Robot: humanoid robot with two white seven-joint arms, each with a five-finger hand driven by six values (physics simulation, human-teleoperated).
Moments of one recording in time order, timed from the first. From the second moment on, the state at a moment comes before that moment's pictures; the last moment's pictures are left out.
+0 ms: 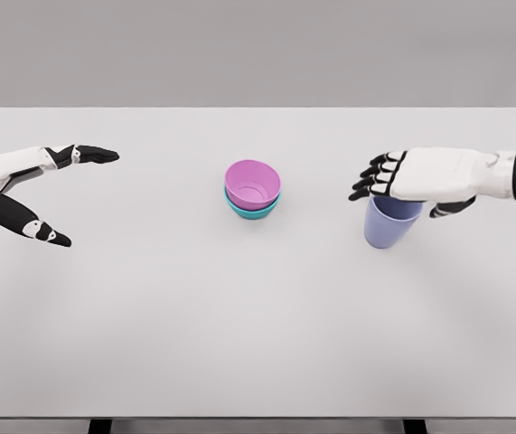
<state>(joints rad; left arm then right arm) -0.69 1.15 -0.93 -1.48 0.71 -0.61 -0.61 -0.78 -0.96 0.77 -1.62 0.37 -0.61 0.61</state>
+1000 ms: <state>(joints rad) -0.69 1.15 -0.93 -1.48 0.71 -0.61 -0.61 -0.79 -0.93 0.83 -1.57 0.37 -0.61 0.61</state>
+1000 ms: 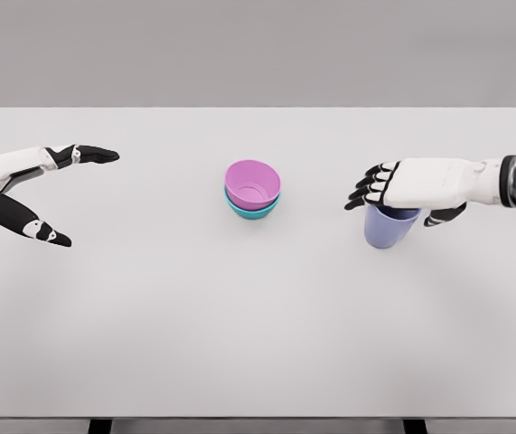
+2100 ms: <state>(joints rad) -0.69 1.14 -0.93 -1.48 0.71 -0.61 -0.61 -0.82 -0.90 0.84 -1.53 0.37 -0.61 0.61</state>
